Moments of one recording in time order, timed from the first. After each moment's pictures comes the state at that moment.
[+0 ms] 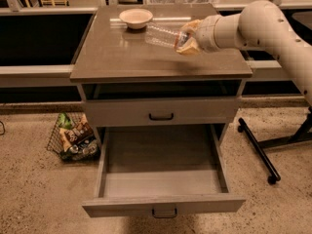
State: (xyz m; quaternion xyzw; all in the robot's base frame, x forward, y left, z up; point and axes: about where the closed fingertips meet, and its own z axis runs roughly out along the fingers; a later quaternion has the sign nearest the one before) arm 0.762 -0.102 0.901 -0.59 0.60 -0.03 0.54
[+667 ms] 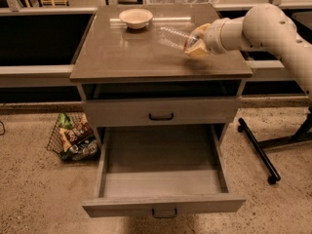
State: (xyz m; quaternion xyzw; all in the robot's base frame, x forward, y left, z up) arm 0.778 -0.138 0.880 -0.54 0.67 -0.02 0.51
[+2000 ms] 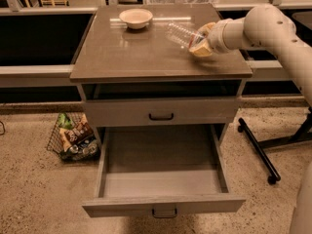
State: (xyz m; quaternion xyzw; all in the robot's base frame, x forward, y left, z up) arm 0.803 -0.164 0.866 -0.52 0.69 -0.03 0.50
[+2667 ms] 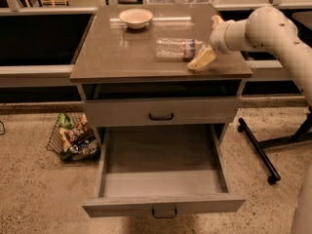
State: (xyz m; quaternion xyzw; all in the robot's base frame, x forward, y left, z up) arm 0.804 -0.169 0.862 -0.51 0.70 -0.02 0.51
